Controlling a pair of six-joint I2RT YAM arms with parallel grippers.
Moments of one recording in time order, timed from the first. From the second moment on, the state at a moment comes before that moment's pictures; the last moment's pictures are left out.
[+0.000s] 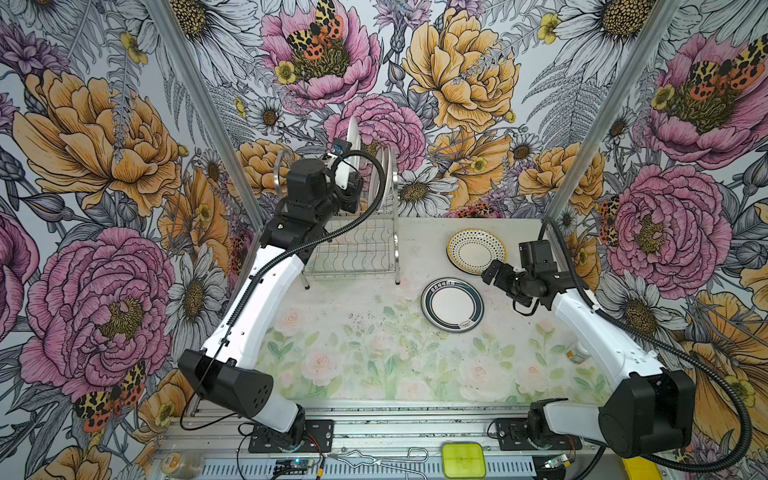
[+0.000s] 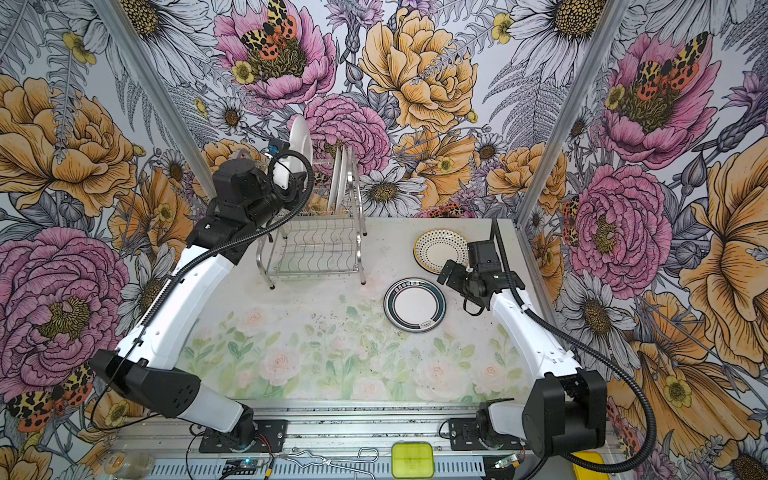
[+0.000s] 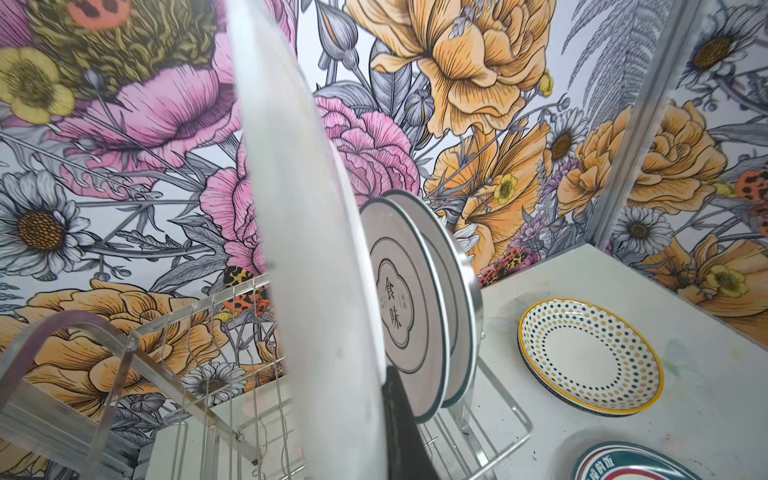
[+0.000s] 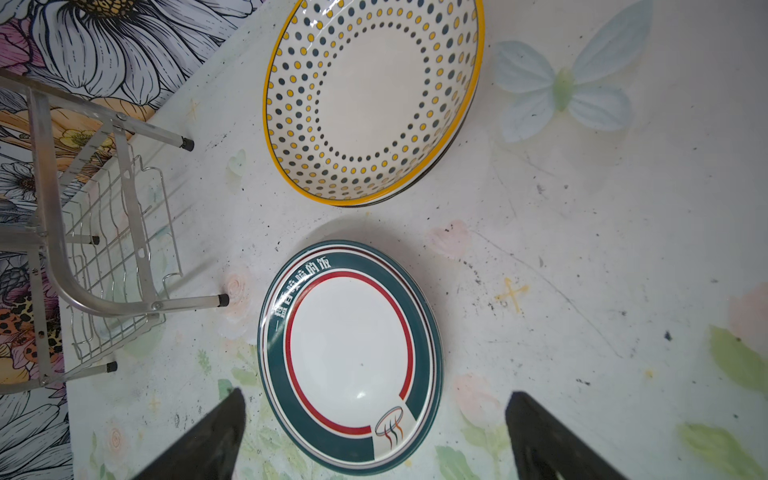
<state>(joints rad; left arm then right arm) -0.38 1.48 1.78 -0.40 -0.02 0.16 0.11 1.29 1.06 -0.70 -0.13 0.61</state>
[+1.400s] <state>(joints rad) -1.37 1.51 1.23 -0.34 -1.05 0.47 0.03 0.86 1.04 -0.63 -0.65 0.88</state>
